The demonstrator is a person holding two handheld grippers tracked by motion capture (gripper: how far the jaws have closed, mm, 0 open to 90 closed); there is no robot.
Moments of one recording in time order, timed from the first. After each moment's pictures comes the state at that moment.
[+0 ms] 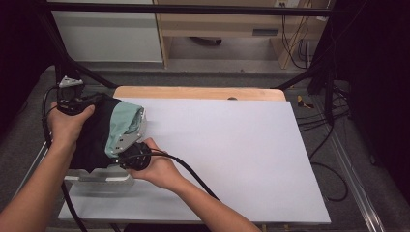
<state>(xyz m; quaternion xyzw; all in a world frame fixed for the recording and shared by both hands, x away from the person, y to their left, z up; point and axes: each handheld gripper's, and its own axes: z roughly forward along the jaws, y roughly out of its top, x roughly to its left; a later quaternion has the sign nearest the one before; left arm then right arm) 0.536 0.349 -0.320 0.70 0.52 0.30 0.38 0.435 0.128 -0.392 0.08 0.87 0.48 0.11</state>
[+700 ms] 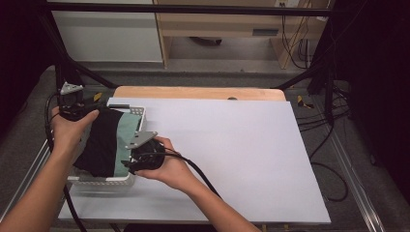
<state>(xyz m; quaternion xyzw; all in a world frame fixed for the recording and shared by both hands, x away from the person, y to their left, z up) 0.517 0.341 -0.334 0.69 0.51 0.32 0.40 0.432 0.084 -0.385 0.15 0.86 0.48 0.13</state>
